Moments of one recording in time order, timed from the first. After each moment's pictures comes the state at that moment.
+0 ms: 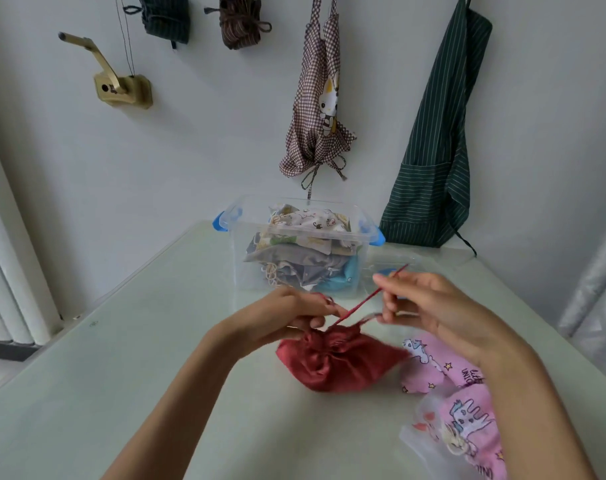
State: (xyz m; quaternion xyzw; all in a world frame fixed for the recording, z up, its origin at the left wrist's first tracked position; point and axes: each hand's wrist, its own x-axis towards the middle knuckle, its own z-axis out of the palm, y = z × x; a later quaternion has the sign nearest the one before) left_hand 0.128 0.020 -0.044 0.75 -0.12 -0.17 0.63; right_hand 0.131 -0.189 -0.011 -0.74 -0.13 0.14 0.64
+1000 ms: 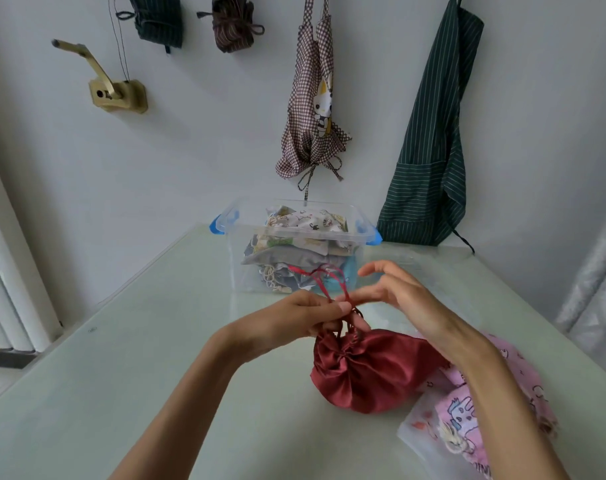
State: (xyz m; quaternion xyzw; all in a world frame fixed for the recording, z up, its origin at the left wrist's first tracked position) left_hand 0.123 0.007 -0.038 0.76 -0.23 -0.18 0.58; right_hand 0.137 -0.172 -0.018 -0.80 -0.15 0.09 0.57
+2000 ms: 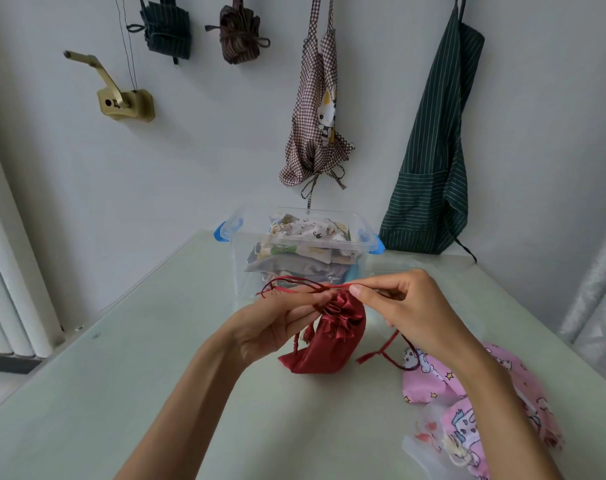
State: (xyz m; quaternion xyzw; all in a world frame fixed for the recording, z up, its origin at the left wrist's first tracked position) left_hand 0.124 0.021 -0.036 0.49 0.01 -0.16 0.85; right_hand 0.133 -0.169 -0.016 -0.84 -0.25 -0.11 0.48
